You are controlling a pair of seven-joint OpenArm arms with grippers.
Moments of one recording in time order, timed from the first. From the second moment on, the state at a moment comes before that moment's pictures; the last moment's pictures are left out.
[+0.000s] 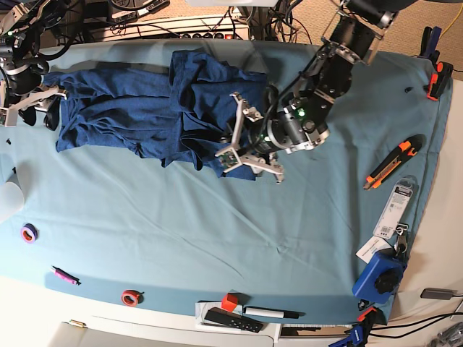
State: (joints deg) left arm -6.3 -7.6 28.8 96.2 -6.4 -31.6 47.7; right arm -16.5 11.8 56.4 111.0 35.5 35.9 -57.0
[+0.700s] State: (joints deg) left arm -5.5 -8.9 28.8 92.4 -10.4 -30.1 44.5; right arm -16.5 11.8 56.4 111.0 35.5 35.9 -57.0
